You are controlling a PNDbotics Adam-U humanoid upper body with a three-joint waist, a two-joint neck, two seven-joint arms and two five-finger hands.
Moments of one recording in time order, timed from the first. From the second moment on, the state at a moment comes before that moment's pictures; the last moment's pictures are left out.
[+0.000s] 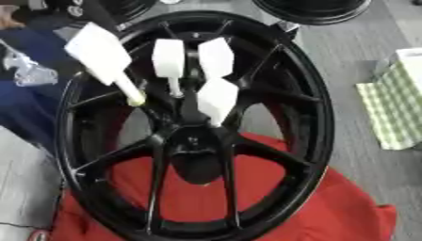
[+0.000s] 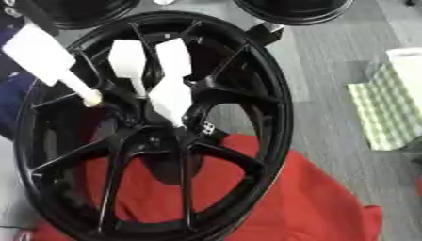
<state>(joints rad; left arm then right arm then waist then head) -0.65 1.15 -0.10 -1.86 0.15 -0.26 -0.74 -0.27 -0.39 -0.06 -1.73 -0.16 0.07 -0.91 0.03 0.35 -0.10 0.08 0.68</state>
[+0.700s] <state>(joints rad) -0.53 1.18 0.16 -1.44 0.19 -0.25 -0.65 -0.27 -0.39 -0.08 -1.73 -0.15 0.08 -0.91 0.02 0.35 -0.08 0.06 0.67</state>
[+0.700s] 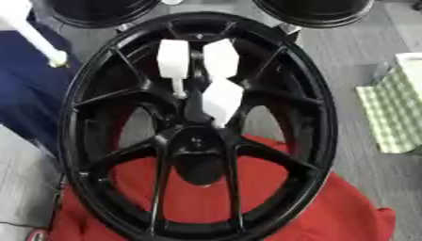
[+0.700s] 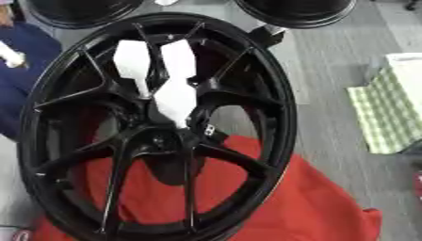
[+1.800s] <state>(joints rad) -0.47 1.17 0.26 -1.17 0.13 -0.32 -0.61 -0.26 -0.39 -0.09 -1.74 -0.15 0.08 -0.91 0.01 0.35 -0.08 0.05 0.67</state>
